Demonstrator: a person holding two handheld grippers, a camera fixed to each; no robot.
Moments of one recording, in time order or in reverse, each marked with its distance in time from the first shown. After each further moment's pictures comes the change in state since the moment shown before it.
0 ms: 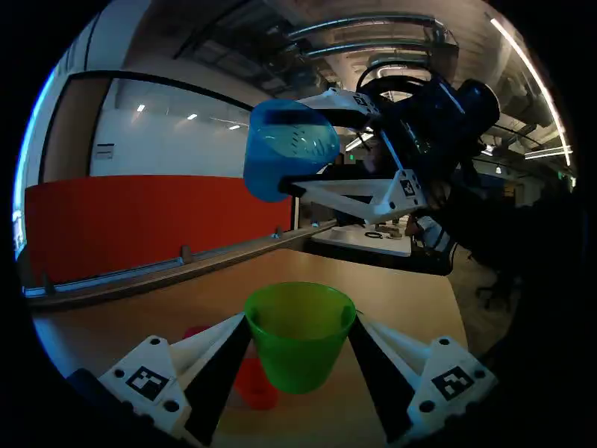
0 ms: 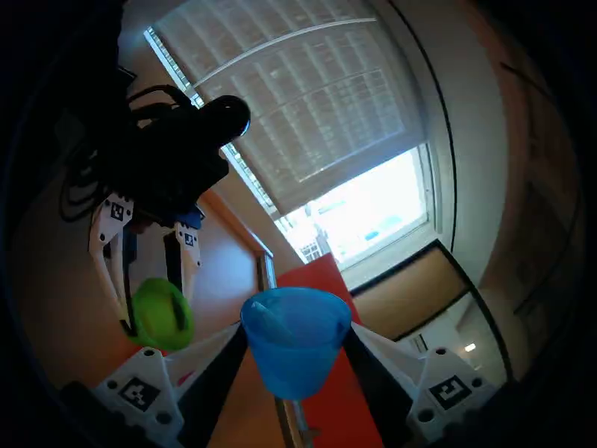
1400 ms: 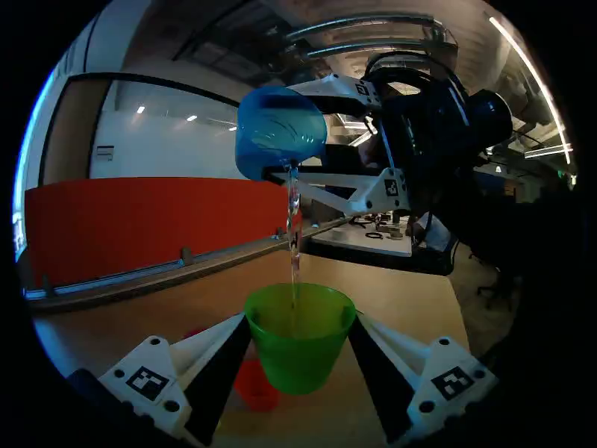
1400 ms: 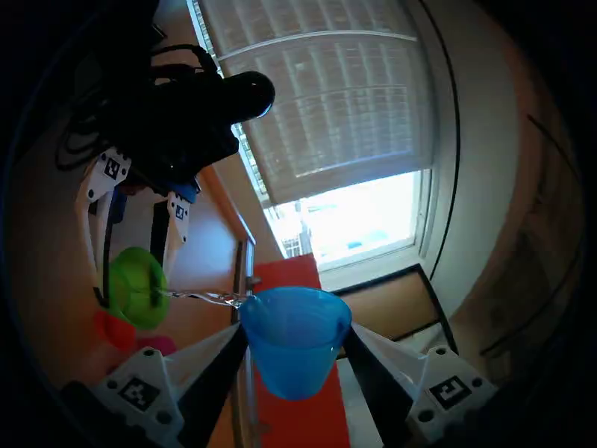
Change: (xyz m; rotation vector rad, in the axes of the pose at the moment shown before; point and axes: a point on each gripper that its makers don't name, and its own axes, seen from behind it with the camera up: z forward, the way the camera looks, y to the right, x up) left arm 0.002 0.000 0.002 0.001 0.002 0.007; right arm 0.003 0.023 0.009 -0.070 -0.034 -0.217
